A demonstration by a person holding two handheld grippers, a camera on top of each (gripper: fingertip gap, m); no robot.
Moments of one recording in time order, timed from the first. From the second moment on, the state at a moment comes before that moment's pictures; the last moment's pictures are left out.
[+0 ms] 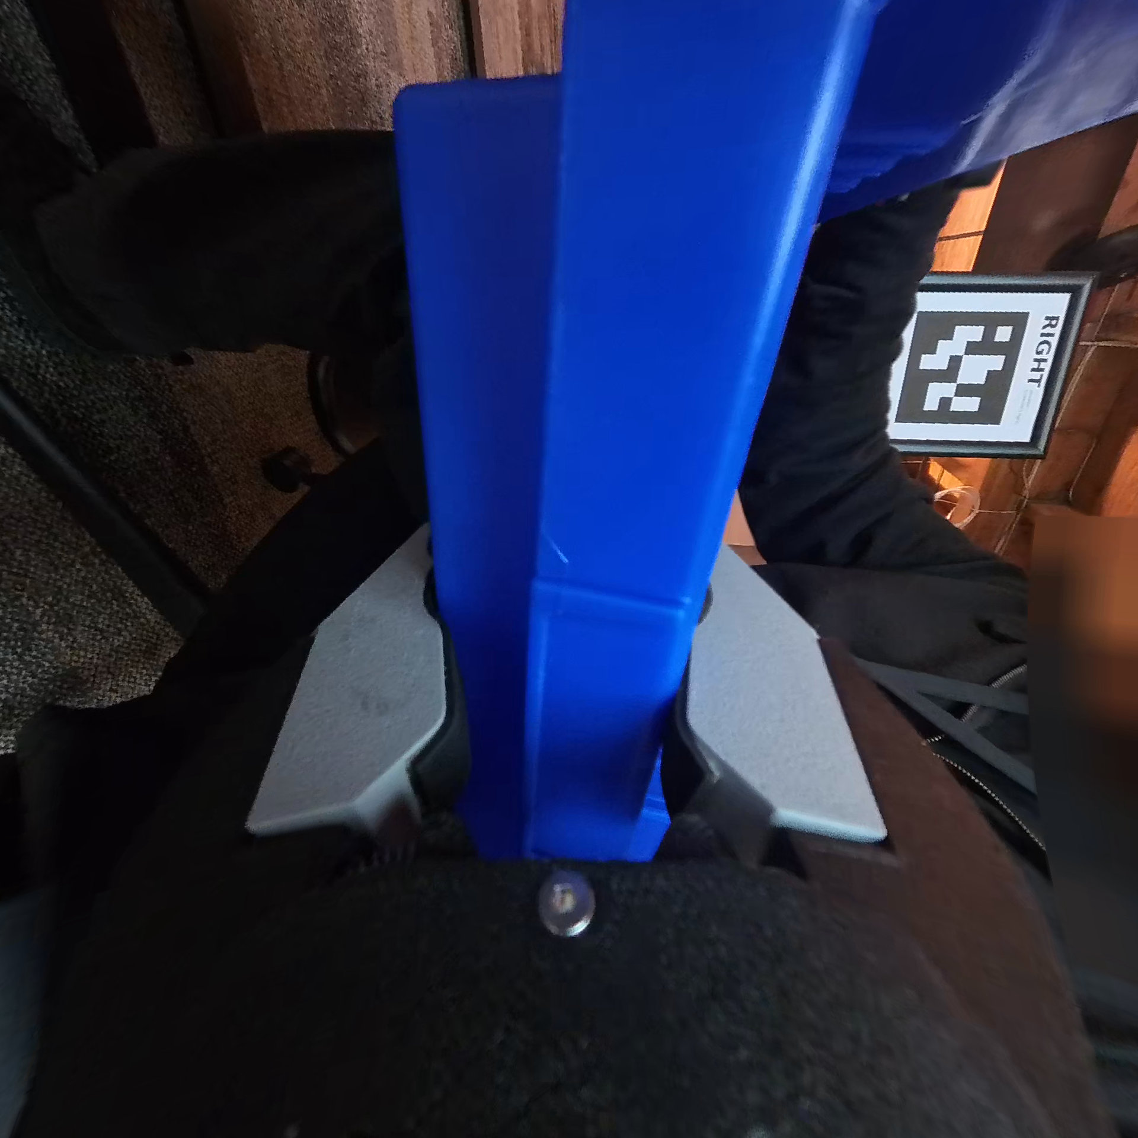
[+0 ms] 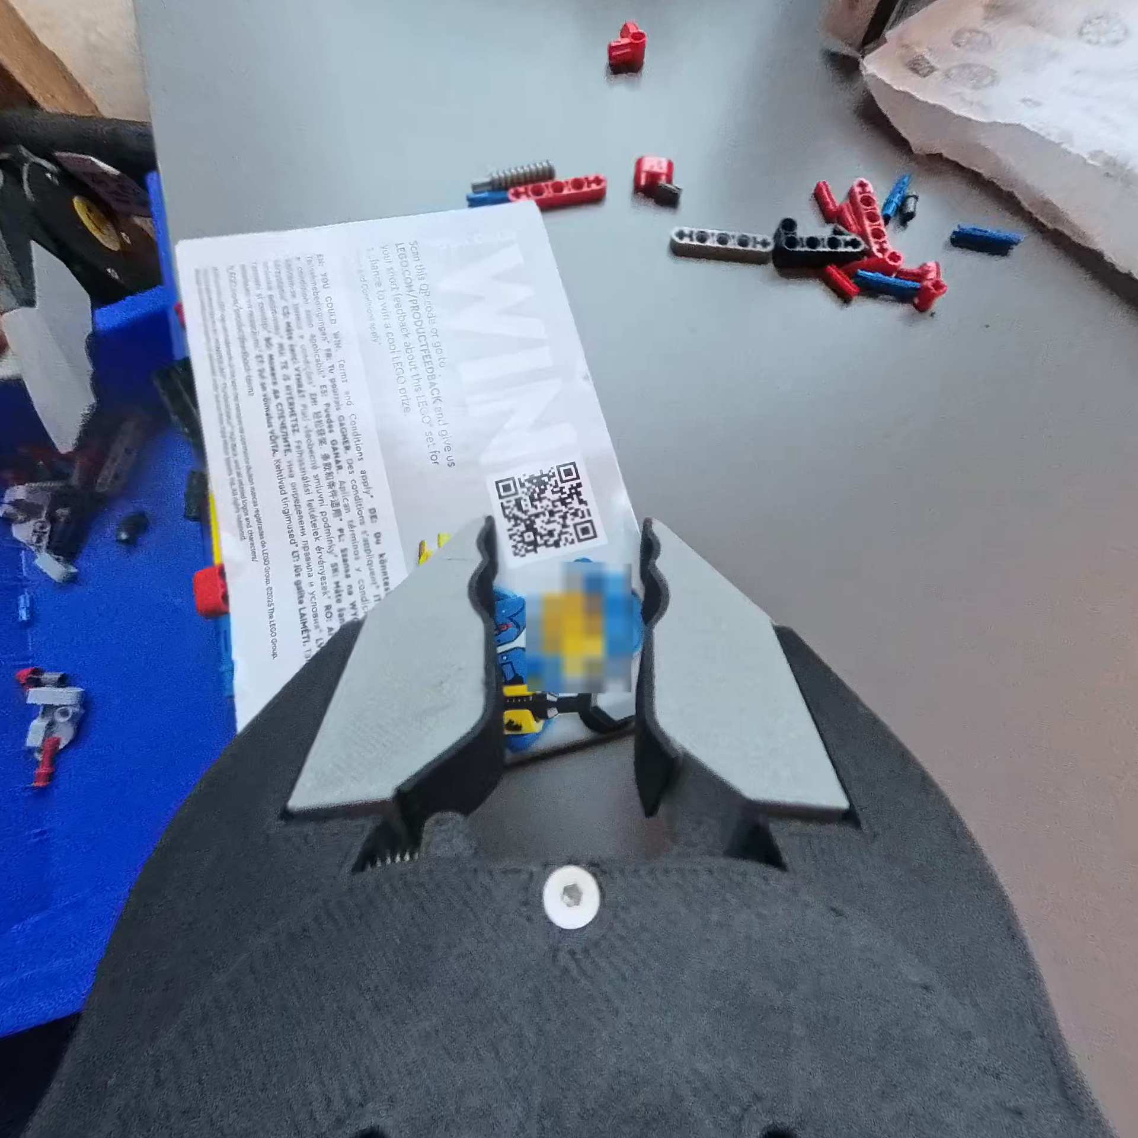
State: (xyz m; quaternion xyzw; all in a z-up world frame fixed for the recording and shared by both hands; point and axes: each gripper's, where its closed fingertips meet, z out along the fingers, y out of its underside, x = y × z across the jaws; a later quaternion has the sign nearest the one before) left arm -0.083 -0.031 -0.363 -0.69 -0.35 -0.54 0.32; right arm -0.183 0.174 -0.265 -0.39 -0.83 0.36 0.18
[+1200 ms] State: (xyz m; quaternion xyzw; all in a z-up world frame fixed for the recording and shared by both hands) left arm -0.075 -0.026 -0.358 -0.70 -0.33 -0.55 0.32; right arm -0.134 0.122 -0.263 -0.36 -0.84 0.33 0.23
